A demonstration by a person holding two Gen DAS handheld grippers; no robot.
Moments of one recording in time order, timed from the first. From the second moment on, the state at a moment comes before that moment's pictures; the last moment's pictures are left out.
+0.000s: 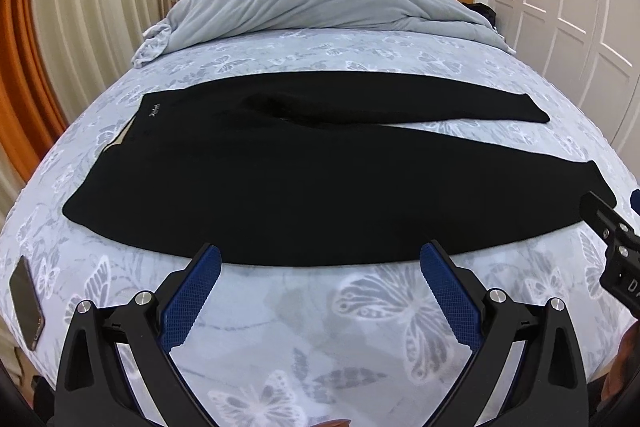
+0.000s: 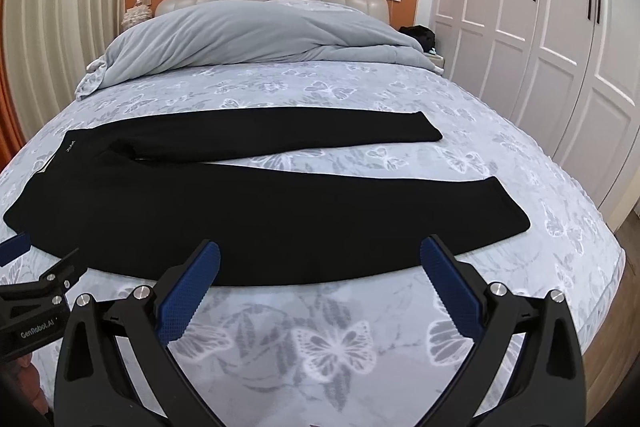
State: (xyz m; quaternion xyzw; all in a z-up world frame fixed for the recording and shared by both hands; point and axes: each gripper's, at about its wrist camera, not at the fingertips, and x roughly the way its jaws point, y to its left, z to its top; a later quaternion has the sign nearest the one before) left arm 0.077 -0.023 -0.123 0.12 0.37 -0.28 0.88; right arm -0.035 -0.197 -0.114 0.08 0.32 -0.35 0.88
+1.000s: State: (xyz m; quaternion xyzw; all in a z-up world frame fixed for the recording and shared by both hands) left arm 0.079 -0.016 -0.124 0.13 0.36 -0.27 0.88; right arm -0.038 -0.201 -0.121 0.09 0.33 -0.35 0.87
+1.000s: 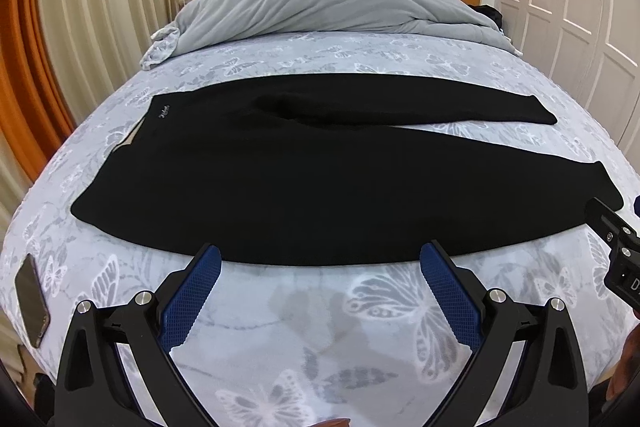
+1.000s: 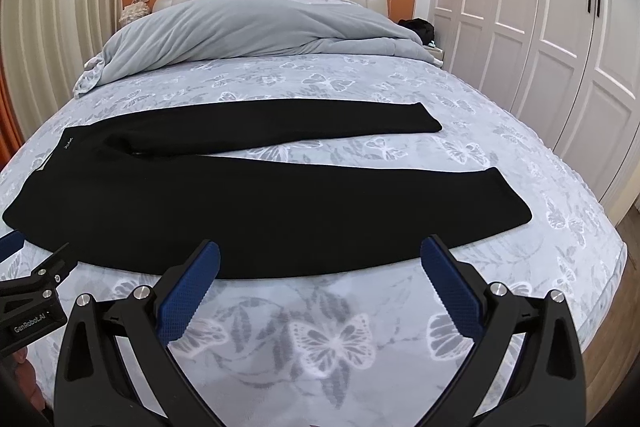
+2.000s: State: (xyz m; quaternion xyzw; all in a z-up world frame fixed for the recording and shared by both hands) left arm 0.082 -0.007 -0.121 0.12 0.36 -0.26 0.89; right arm -0.029 -0.196 -0.124 0.10 0.33 -0.34 0.87
